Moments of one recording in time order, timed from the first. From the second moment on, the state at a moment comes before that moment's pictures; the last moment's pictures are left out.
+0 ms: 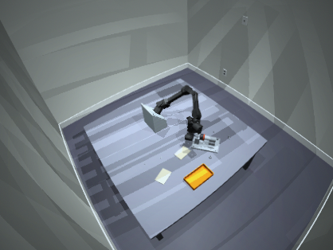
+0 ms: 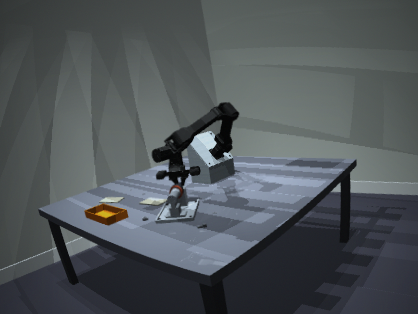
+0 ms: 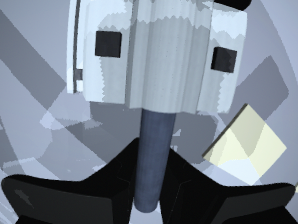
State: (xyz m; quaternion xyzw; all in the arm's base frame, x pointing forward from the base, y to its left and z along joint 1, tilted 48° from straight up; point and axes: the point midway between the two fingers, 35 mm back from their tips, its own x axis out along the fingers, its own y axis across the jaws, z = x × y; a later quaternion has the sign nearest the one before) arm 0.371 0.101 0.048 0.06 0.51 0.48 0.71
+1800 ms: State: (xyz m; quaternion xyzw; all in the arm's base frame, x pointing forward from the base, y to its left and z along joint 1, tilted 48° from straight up) arm 0.365 0.098 0.044 0.06 0.51 0.48 0.71
